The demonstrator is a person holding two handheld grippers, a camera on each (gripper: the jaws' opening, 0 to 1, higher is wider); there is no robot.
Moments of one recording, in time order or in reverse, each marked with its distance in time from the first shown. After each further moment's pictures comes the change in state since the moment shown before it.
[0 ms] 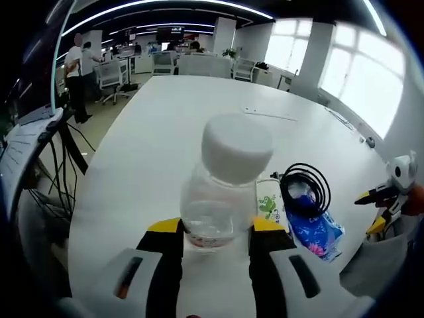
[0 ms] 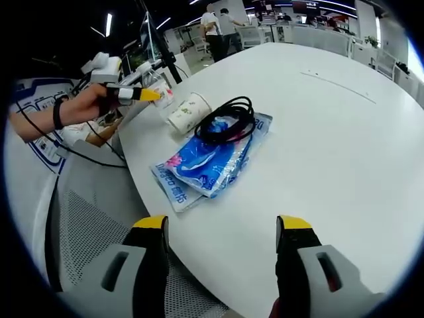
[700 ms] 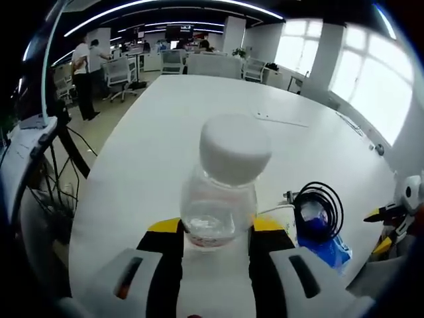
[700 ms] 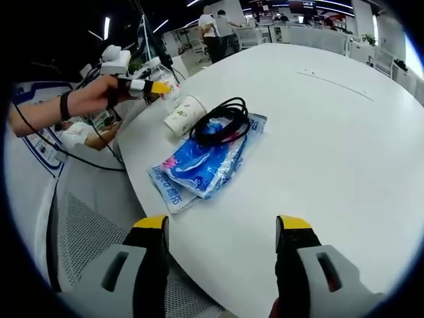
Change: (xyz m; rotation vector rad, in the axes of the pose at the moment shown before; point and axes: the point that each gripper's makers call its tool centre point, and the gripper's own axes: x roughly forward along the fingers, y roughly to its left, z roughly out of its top) left arm 0.027 0.001 0.030 -0.031 -0.002 0.055; right arm -0.001 -0.010 0.000 0.020 -0.014 -0.002
